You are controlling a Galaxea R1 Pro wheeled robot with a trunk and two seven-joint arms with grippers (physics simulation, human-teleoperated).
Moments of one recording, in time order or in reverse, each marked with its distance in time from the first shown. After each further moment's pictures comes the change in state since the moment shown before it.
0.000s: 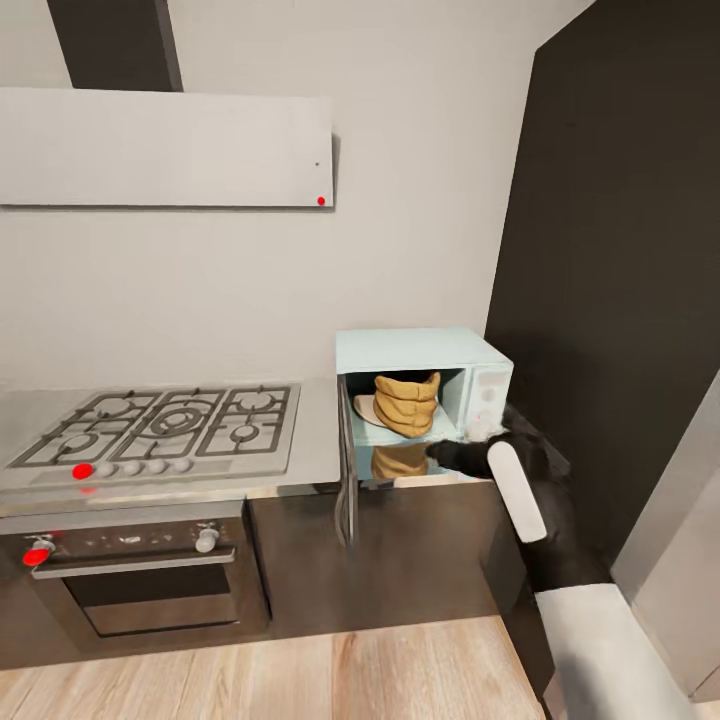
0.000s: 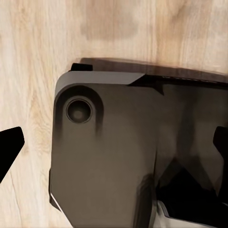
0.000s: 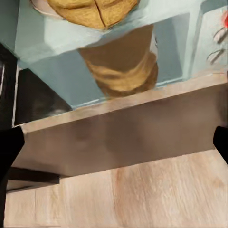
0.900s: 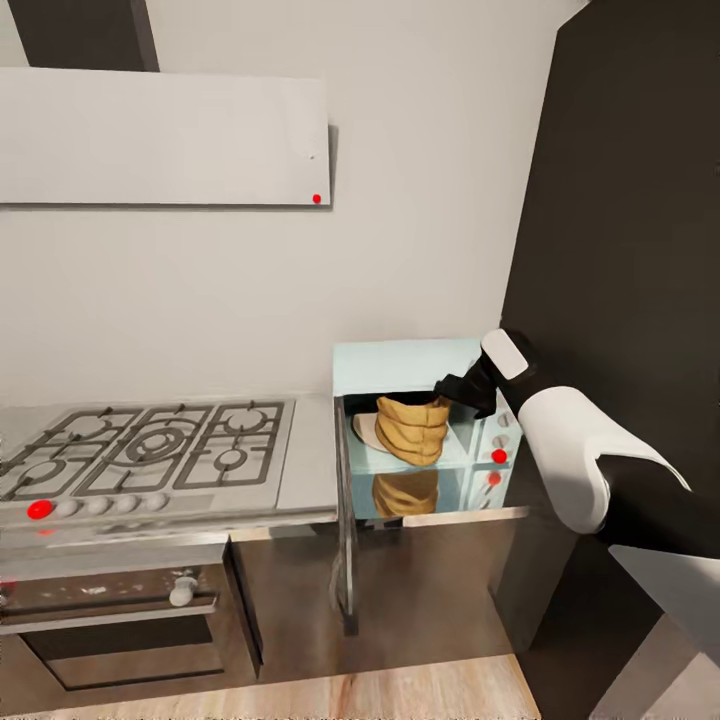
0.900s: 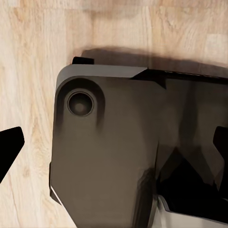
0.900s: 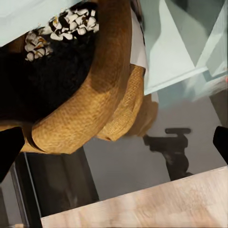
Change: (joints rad) left arm 0.011 0.002 0.009 0.002 0.003 0.002 0.000; right arm -0.694 0.003 -0.188 0.954 -0.001 0.001 -0.083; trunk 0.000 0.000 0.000
